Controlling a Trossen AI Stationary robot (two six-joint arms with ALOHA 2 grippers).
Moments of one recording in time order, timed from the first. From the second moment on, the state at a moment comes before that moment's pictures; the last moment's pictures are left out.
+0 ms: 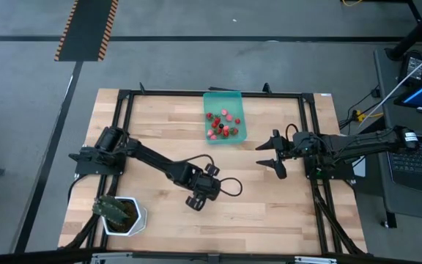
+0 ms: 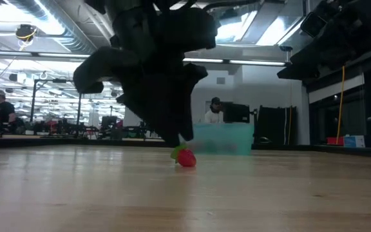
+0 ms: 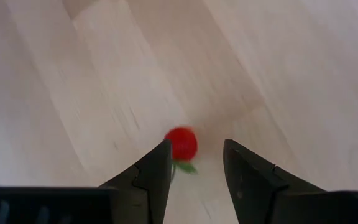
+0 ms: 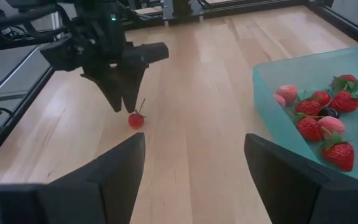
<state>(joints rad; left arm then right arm) -0.29 1.97 1.34 -0.50 -0.15 0.27 0.04 0.72 0.32 0.03 0.00 0.16</state>
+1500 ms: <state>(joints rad) -0.22 2.05 1.37 -0.59 -0.07 0.14 0.04 0.72 0.32 0.02 0.00 0.15</state>
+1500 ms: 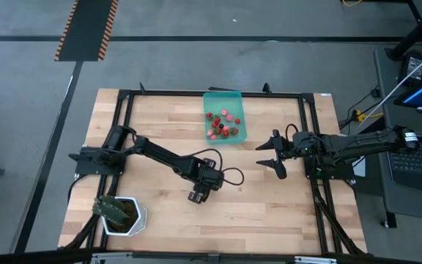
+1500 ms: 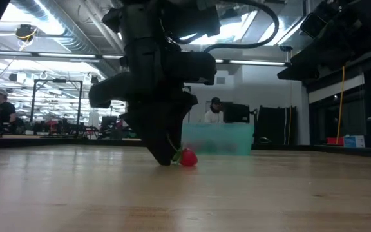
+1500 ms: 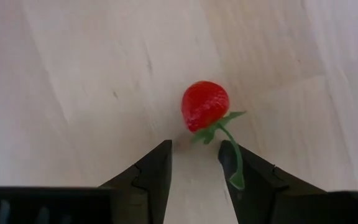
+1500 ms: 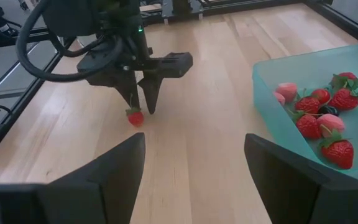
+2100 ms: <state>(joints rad) -0.24 2.05 1.42 -0.66 -0.03 0.06 0.04 0.72 0.32 0.02 0.00 0.15</state>
